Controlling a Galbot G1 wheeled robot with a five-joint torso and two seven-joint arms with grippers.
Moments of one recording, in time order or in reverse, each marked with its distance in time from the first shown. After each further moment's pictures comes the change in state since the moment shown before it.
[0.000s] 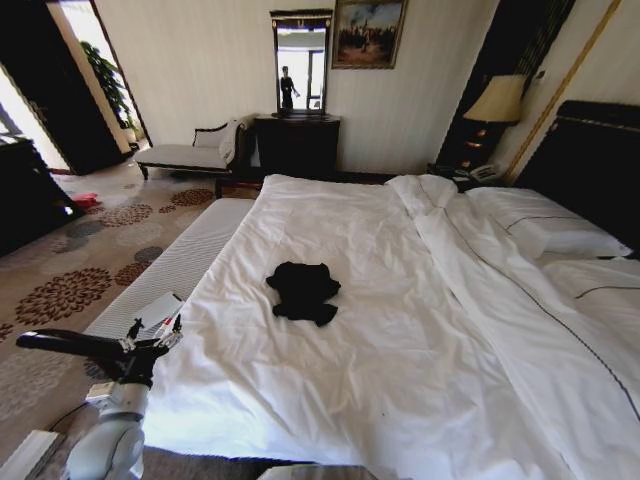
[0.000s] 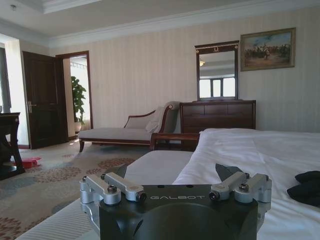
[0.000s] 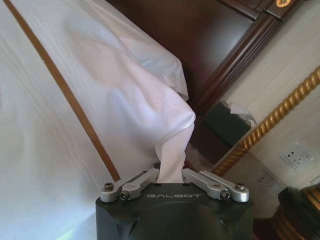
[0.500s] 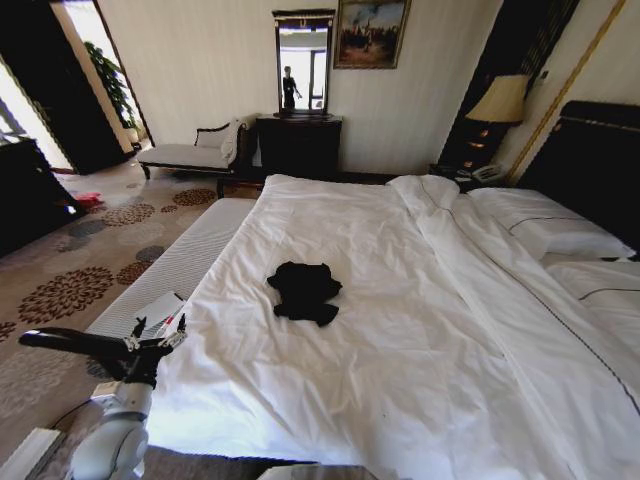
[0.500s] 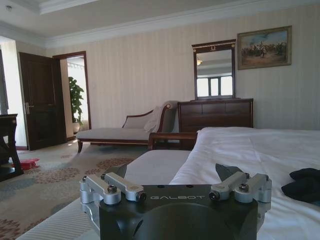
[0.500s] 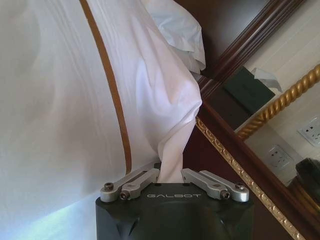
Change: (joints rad) left arm 0.015 -0.006 0.008 -0.025 0.023 0.009 -0.003; right arm 0.095 -0.028 -0.078 -0.187 -0.075 0.010 0.013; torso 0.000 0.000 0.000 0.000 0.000
